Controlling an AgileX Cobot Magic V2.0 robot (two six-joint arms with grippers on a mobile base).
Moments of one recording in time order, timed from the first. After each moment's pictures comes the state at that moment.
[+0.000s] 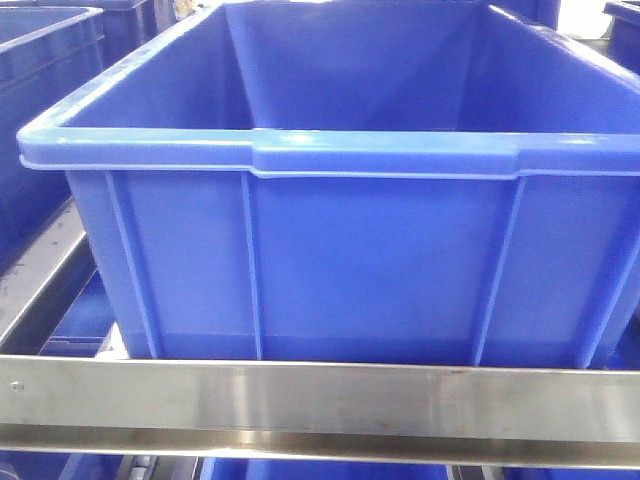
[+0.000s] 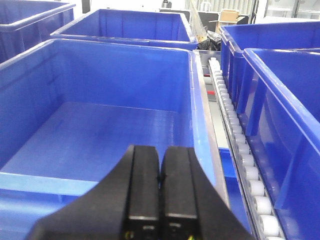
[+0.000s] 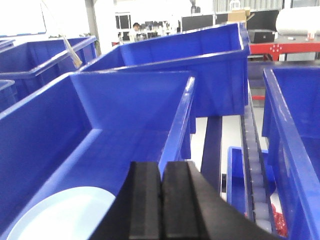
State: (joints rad) left arm 0.00 0.15 -0.16 -0.23 0.07 0.19; right arm 0.15 0.29 -0.29 0.06 -0.01 0.06
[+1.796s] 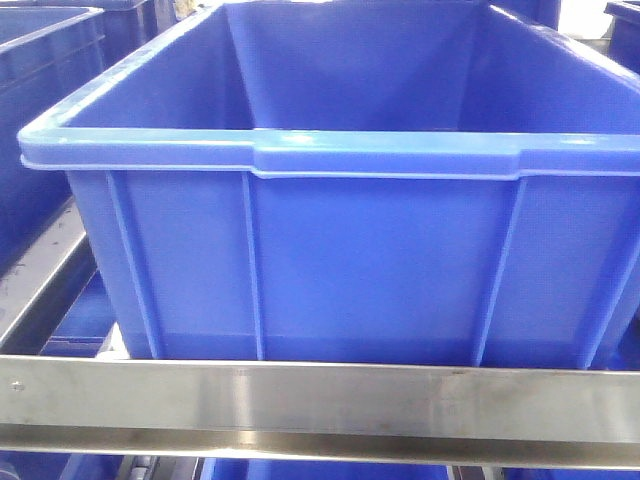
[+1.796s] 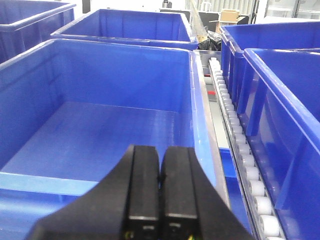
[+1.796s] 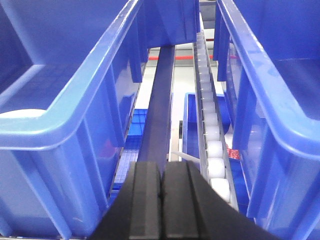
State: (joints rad) left arm 0.00 0.15 -0.16 -0.23 0.07 0.19; right arm 0.00 -0.01 0.03 0.05 0.12 0.06
